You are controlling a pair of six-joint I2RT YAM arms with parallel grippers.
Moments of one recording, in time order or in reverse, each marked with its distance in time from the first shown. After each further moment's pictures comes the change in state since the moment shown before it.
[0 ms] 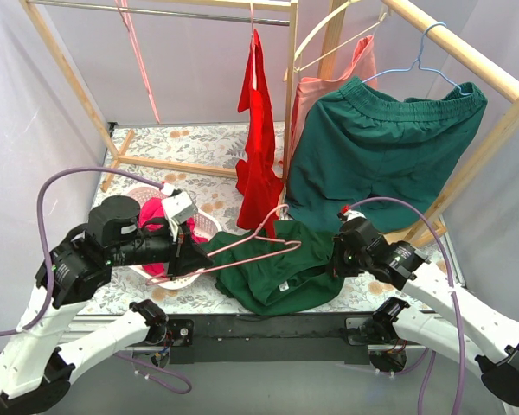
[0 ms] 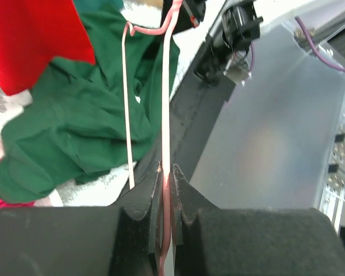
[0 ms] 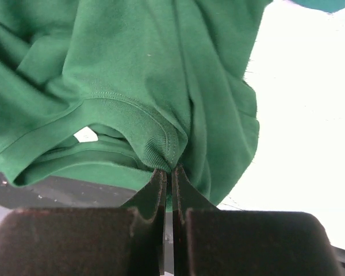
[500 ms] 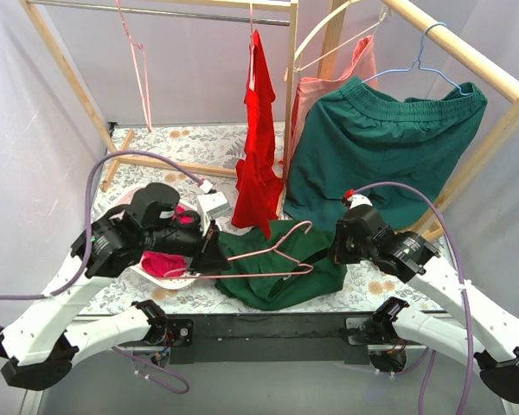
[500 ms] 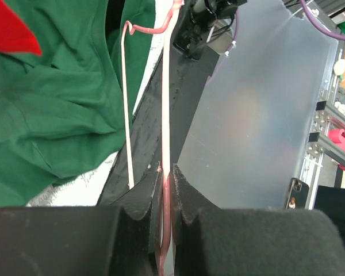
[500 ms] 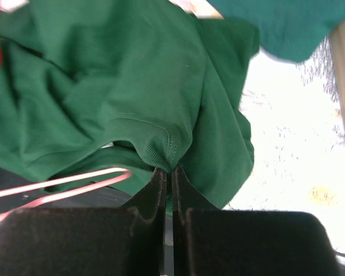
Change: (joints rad) left arm -0.090 0.144 -0.016 0.006 0.056 0.003; right arm 0.000 0.028 0.156 -0.060 0.078 -0.021
